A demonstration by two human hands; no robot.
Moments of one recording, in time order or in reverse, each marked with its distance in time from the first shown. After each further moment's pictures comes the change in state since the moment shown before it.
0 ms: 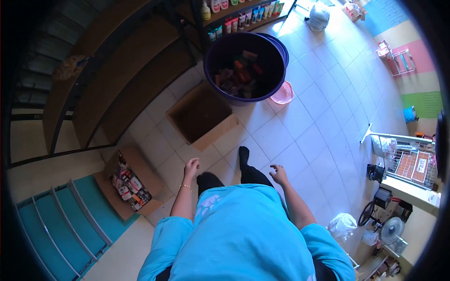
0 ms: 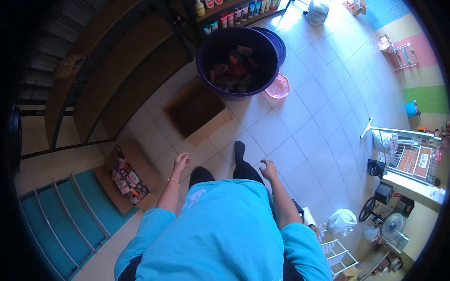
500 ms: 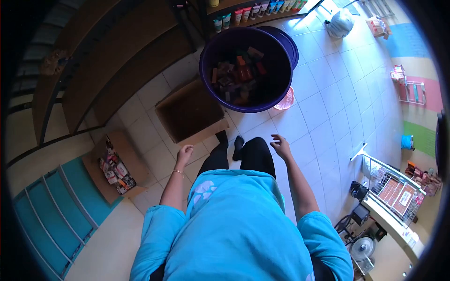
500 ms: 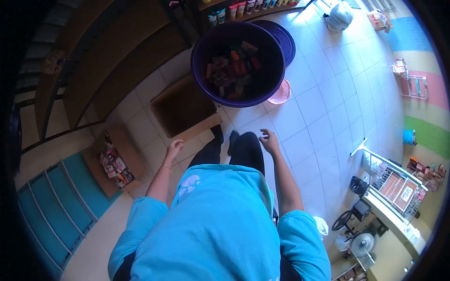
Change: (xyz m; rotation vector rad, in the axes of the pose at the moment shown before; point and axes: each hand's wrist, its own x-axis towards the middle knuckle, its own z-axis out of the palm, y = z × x) left_hand 0.093 0.031 0.060 0.091 -0.021 0.061; right_hand 0.200 -0.066 -0.139 0.153 -0.103 -0.051
